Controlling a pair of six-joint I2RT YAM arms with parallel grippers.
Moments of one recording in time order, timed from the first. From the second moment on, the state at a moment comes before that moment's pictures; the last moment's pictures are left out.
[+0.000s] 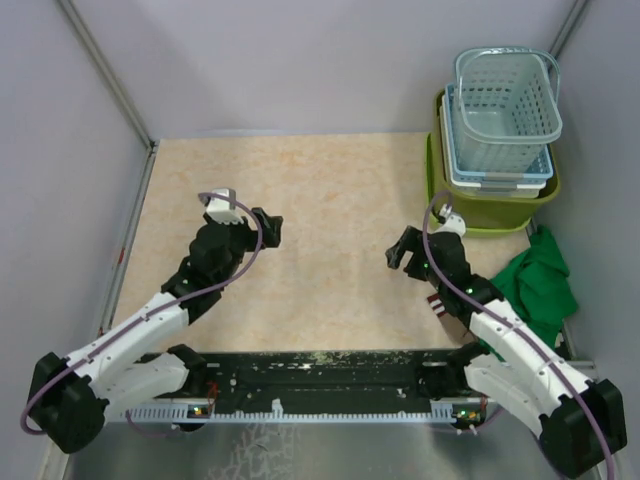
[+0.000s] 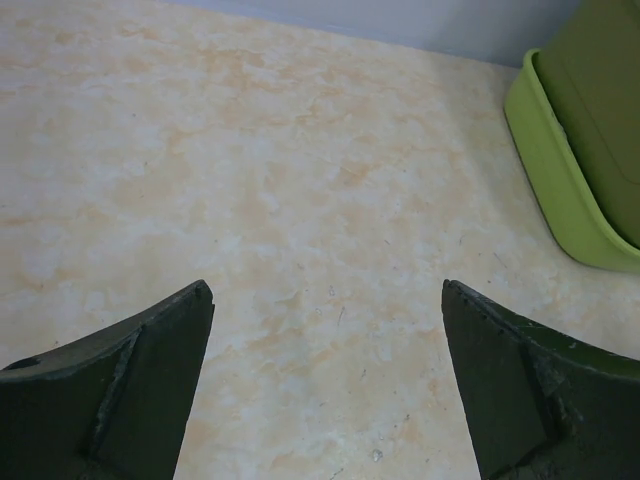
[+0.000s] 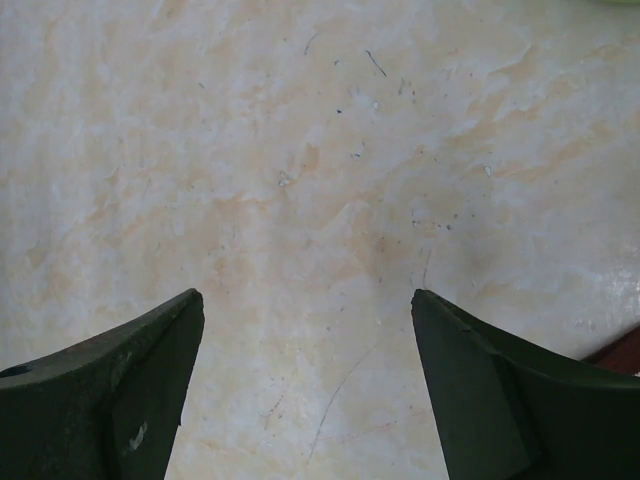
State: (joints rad) left arm -0.63 0.96 0.60 0.21 -0.34 -0.42; right arm 0.45 0.81 0.53 -0.27 0.16 0.66
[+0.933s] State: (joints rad) left arm -0.63 1.10 0.59 0.04 -0.15 -0.53; right arm 0.62 0.97 0.57 -0.13 0.09 0.63
